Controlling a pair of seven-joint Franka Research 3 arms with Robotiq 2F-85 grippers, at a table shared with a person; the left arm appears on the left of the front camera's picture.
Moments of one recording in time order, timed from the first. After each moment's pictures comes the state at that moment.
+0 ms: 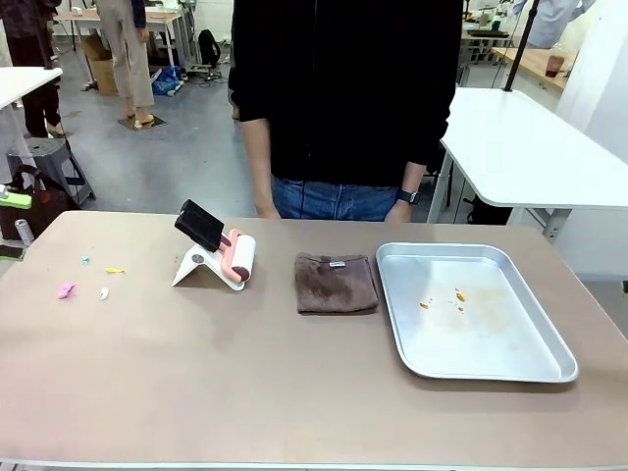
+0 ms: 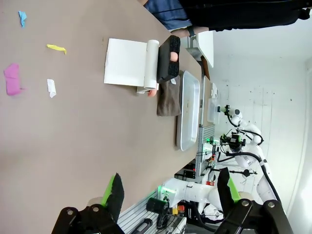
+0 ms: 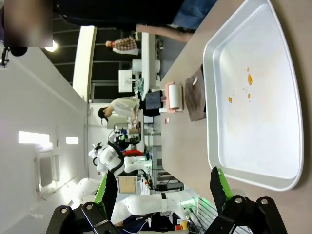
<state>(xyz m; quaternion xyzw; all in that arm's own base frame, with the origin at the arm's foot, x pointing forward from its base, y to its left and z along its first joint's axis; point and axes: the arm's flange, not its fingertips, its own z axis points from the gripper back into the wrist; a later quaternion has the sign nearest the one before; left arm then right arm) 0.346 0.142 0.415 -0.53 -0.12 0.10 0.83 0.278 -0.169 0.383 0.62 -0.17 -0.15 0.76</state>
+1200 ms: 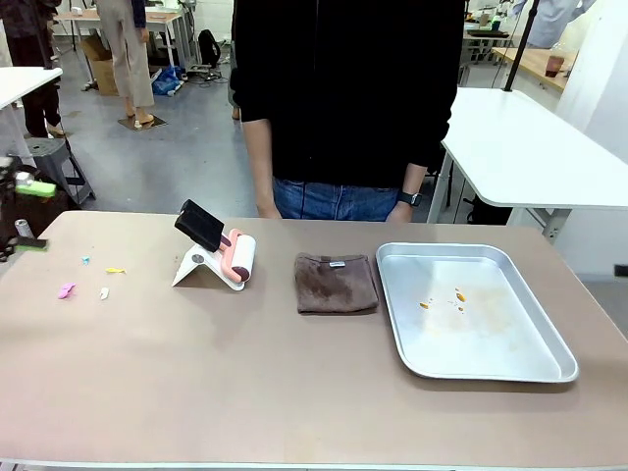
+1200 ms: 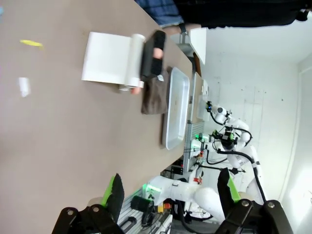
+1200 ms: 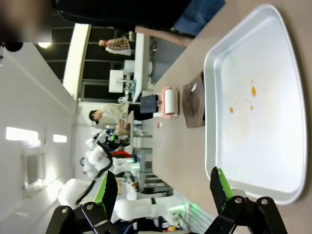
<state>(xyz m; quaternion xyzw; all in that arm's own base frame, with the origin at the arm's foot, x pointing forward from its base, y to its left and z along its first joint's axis) 0.365 0.103 0.426 -0.56 -0.09 0.11 0.82 0.298 -0.145 0.414 0.58 -0.20 -0.12 0.78</state>
